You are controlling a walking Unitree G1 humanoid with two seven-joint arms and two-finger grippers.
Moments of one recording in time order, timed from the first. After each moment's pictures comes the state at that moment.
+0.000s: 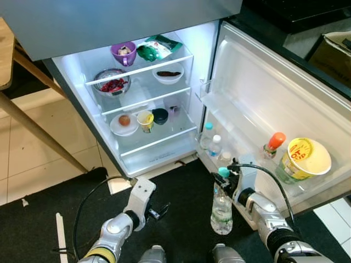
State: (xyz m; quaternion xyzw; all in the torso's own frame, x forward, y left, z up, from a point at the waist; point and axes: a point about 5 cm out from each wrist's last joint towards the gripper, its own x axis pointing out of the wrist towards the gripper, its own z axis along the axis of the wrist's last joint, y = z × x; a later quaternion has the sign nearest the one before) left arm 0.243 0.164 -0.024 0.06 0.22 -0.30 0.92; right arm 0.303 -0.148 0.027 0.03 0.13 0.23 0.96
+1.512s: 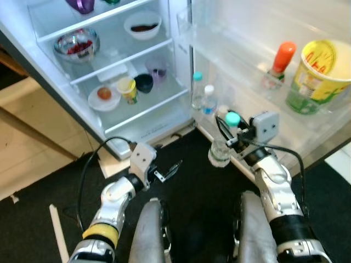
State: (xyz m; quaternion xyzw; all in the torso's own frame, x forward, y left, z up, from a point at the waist) left arm 0.294 0.156 0.077 0.09 -0.03 -0.37 0.92; right arm 0.320 -0.113 0.165 -0.07 -0.20 0.24 0.95
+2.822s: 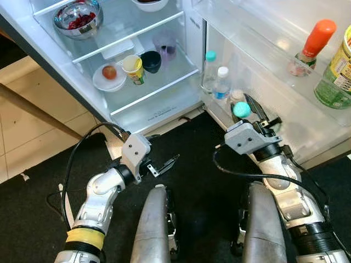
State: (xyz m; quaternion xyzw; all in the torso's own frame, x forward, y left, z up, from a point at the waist) left arm 0.288 0.160 0.117 0.13 -0.05 -0.40 0.91; right arm 0.306 -0.143 0.170 -0.39 -0.25 0.06 0.88
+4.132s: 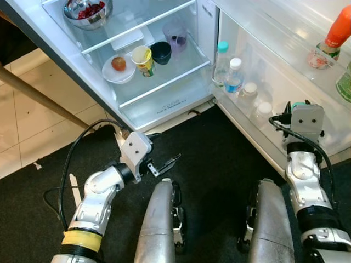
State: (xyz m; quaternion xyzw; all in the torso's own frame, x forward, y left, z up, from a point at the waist) left arm 0.284 0.158 0.128 0.14 -0.05 -0.41 0.90; right arm 0.337 -0.211 0.149 -0.13 -0.17 -0.13 0.97
